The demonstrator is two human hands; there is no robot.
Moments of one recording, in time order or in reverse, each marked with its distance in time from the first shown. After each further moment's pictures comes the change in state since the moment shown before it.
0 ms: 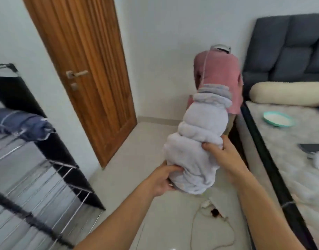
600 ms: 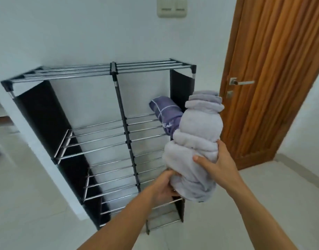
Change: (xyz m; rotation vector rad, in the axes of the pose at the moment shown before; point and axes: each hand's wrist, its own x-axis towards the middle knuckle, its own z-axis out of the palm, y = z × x) left_hand -0.097 0.056 -0.317 -0.463 0.822 0.228; right_hand 0.108 -0.042 0.430 -0.147 -0.910 -0.499
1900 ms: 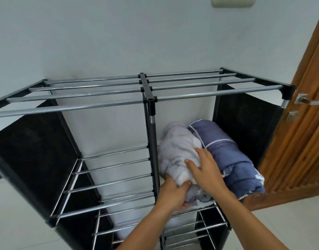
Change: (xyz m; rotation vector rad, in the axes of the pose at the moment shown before) left_hand 0.102 0.142 -0.150 0.332 0.503 0.224; right_hand 0.237 0.005 0.226 -0.203 -0.165 -0.060
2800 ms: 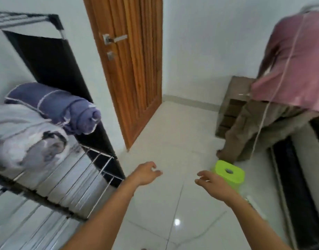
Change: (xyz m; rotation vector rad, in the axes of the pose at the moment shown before) left_hand -0.103 -0.115 0.195 0.988 -0.976 0.270; right_hand -0.428 0.130 -0.120 0.073 0.238 1.092
